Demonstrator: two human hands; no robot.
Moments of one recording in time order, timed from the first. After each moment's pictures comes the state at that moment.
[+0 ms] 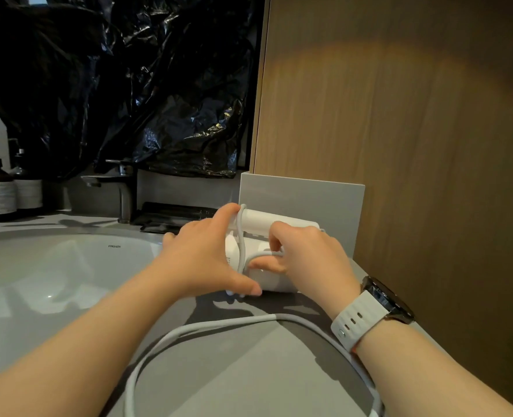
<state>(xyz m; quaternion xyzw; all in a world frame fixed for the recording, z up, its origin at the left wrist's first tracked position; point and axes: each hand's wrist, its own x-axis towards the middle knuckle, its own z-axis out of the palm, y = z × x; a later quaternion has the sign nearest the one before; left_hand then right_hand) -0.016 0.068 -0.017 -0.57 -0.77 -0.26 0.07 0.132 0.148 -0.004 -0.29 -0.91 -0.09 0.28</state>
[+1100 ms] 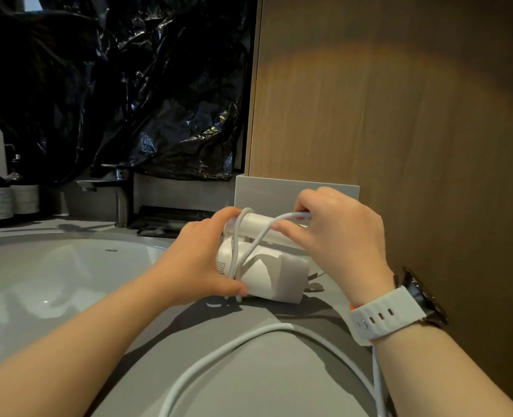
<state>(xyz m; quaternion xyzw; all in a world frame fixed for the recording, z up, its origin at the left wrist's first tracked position) -0.025 0.075 -0.026 -0.63 -0.70 -0.33 0.06 0.157 0.151 0.015 -0.27 -0.81 -0.20 0.47</state>
